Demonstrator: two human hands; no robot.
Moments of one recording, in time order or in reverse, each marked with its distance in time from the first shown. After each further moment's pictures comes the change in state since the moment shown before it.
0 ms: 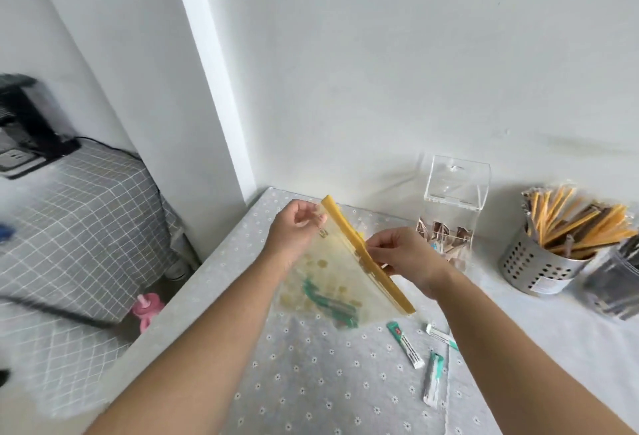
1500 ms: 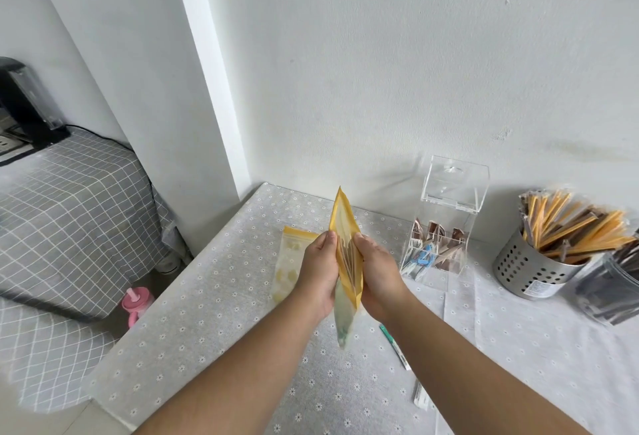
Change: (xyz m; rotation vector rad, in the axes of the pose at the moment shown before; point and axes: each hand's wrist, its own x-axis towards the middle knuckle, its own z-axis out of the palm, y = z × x) left_hand -0.029 -0.018 0.061 -0.503 -0.030 -0.284; right_hand 0.014 0.015 0.058 0.715 0.112 0.074
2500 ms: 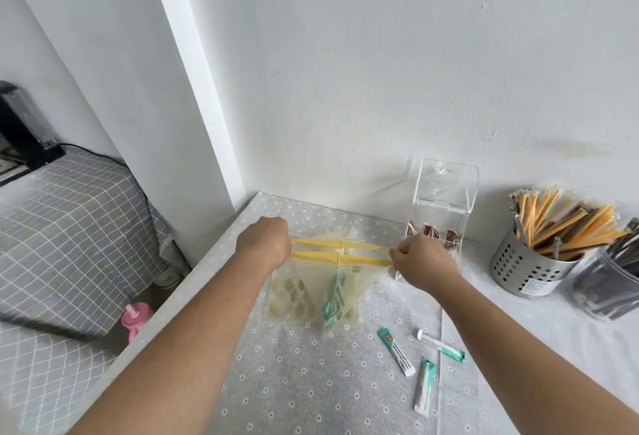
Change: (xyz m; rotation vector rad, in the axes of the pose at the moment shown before) left_hand 0.034 0.069 -0.050 1.714 0.097 0.156; right_hand 0.009 -0.051 -0.072 -1.459 0.353 -0.123
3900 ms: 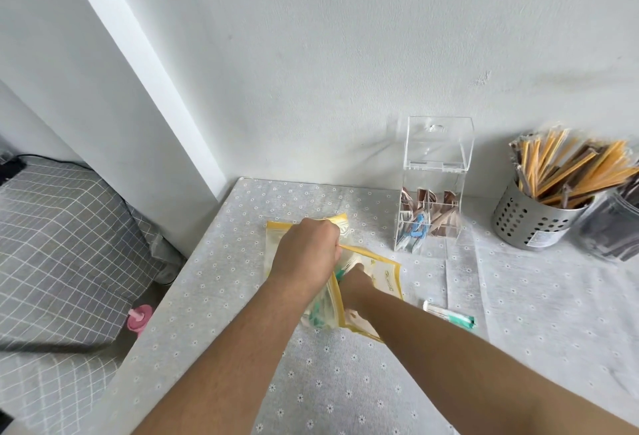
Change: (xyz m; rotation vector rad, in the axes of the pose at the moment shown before) left_hand -0.023 0.065 0.025 -0.004 0.079 0.380; right_hand 0.017 -0.019 0.150 0.298 -0.519 0.327
